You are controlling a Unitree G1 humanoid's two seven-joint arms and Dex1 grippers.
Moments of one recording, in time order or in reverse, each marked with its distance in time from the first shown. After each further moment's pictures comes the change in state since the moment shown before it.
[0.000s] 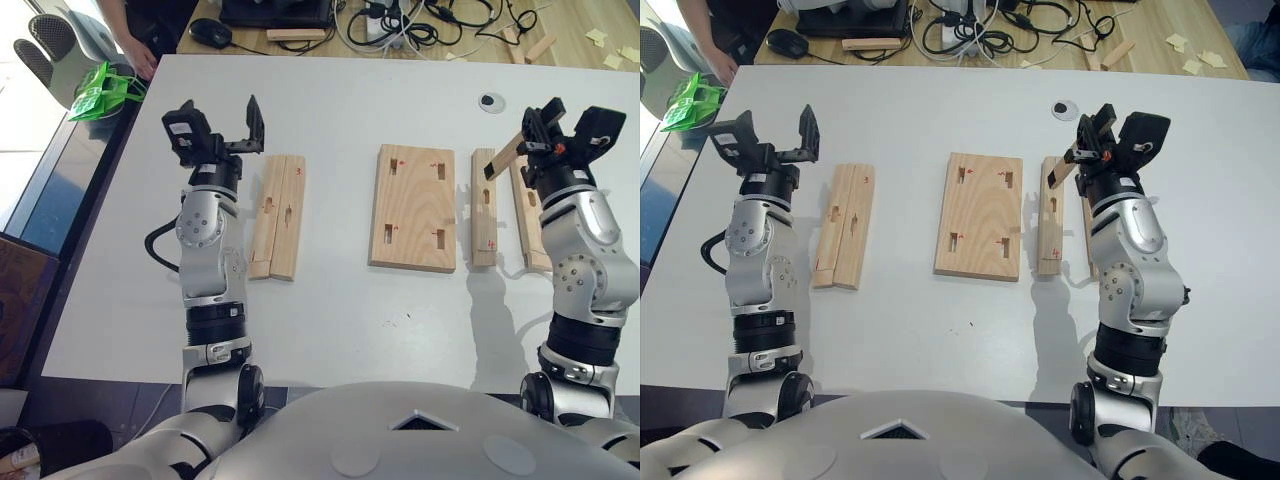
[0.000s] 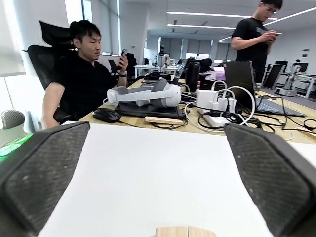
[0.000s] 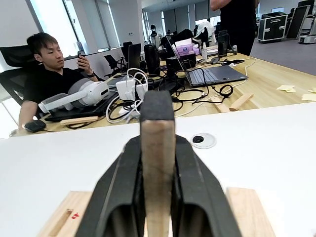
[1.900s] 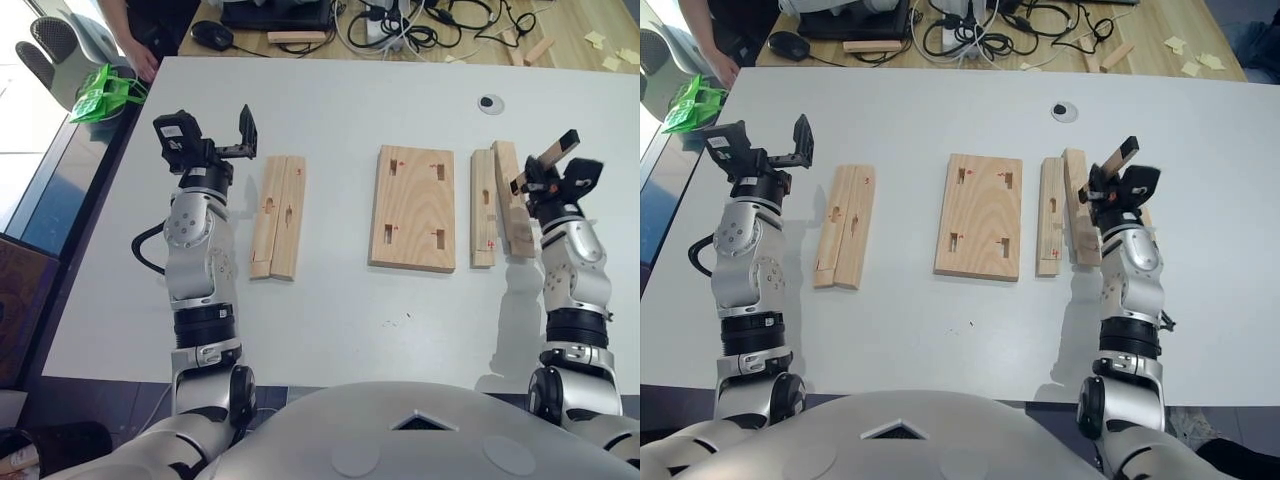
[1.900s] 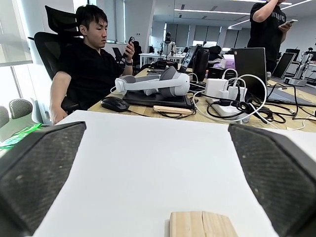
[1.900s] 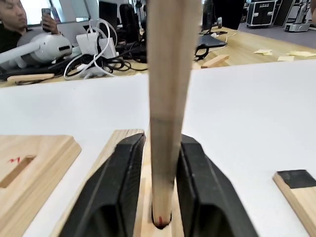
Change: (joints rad) left arm 0.002 0.046 -0.003 0.019 -0.007 0.061 -0.028; right arm -0.024 -0.052 -0.074 0.621 -0.108 -0.446 0.274
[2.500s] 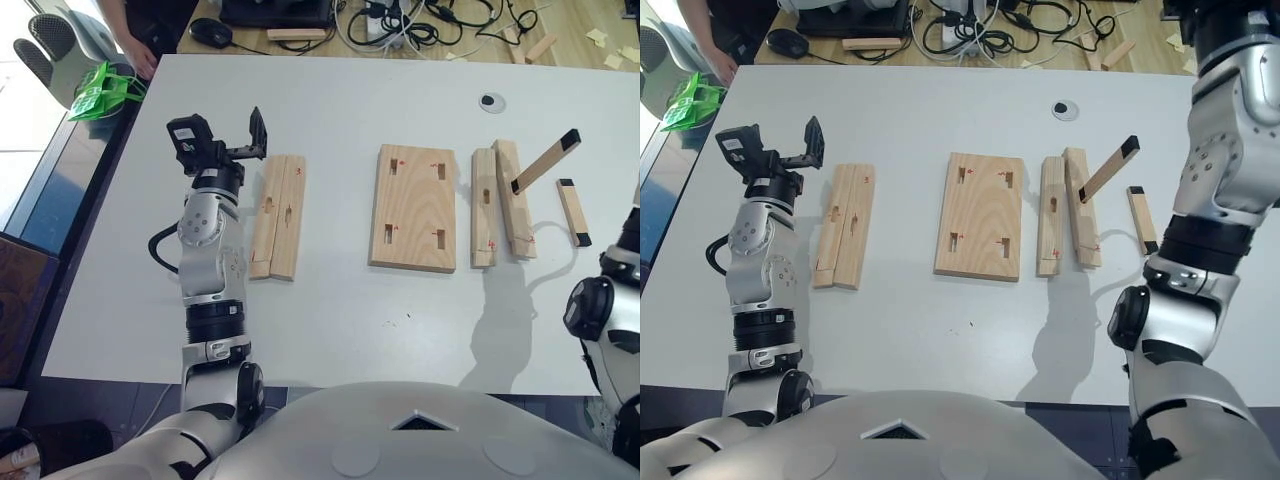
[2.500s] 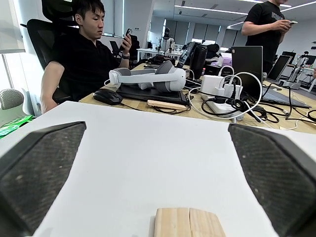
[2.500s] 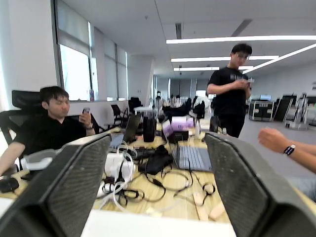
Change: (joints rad) left arm -0.014 -0.044 -0.008 0.031 -0.004 -0.033 0.004; right arm -0.501 -0.192 -0.049 -0.135 0.090 0.382 -0.047
